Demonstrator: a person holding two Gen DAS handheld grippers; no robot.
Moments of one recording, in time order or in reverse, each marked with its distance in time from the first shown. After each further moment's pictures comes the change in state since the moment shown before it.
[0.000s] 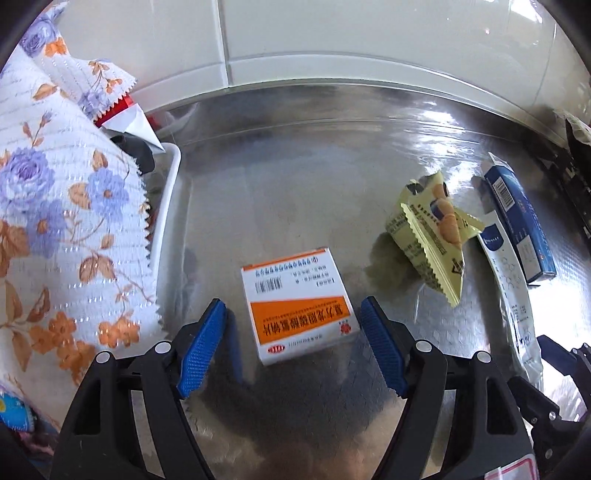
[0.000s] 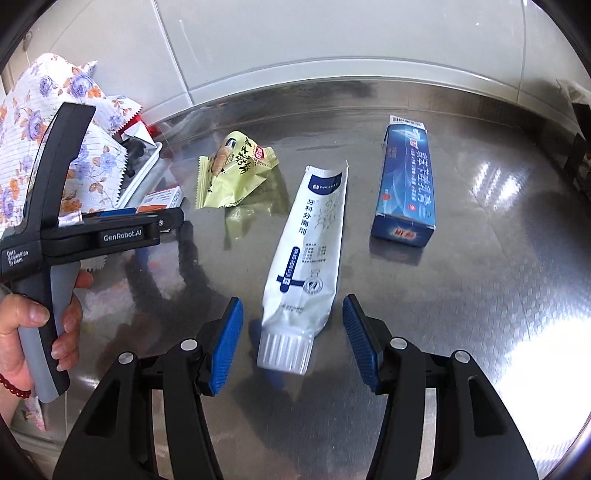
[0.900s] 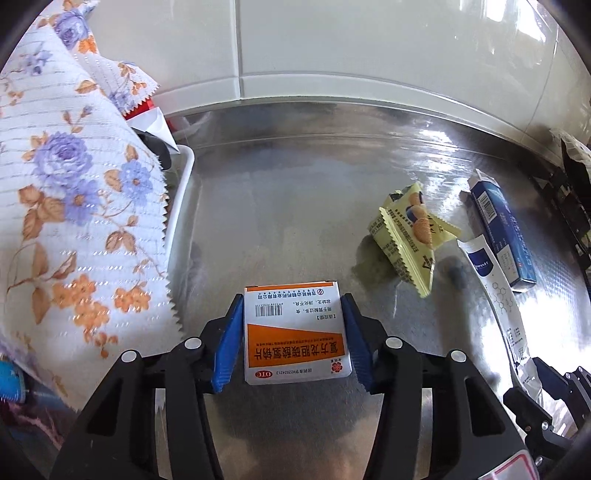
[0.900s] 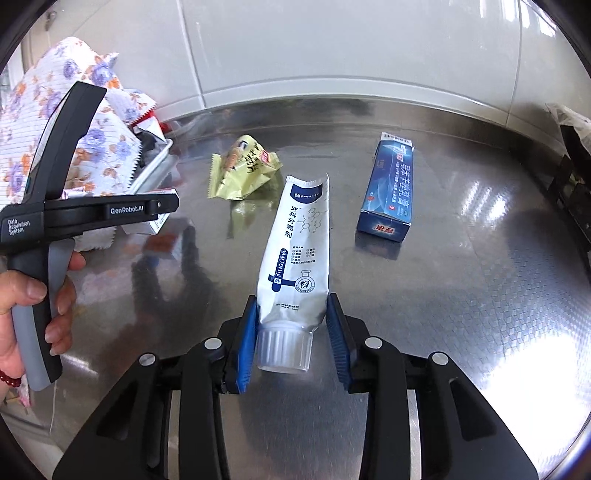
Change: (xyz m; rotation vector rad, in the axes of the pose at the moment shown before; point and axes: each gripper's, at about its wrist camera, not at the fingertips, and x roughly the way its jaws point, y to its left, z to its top) left arm -0.030 -0.006 -0.018 -0.068 -0.049 -0.004; right arm -0.031 0.005 -0.016 -0.073 -0.050 -0.032
